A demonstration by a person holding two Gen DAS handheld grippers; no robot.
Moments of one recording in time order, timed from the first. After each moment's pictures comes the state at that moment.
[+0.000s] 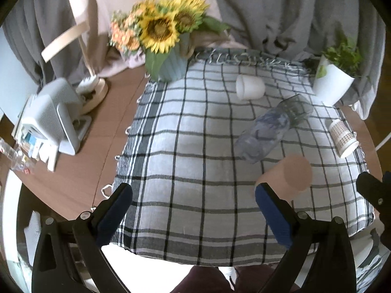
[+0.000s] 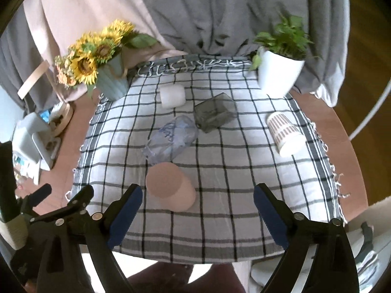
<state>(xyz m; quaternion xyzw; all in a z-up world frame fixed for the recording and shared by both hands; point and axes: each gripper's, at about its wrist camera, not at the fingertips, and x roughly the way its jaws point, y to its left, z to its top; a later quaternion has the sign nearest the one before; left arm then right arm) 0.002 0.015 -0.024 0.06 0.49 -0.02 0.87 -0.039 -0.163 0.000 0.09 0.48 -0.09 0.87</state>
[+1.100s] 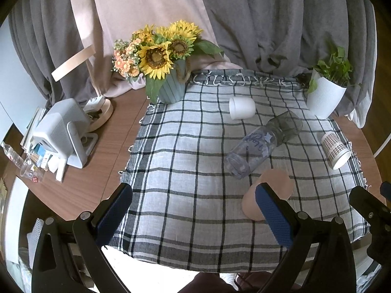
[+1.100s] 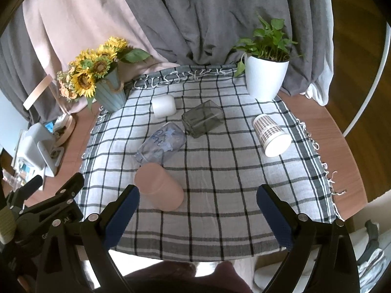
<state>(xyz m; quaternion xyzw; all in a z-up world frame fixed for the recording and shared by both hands) -0.016 -0.007 0.001 0.07 0.44 -0.01 0.90 -0.072 -0.192 0.009 0.10 0.45 -0.09 0.88</state>
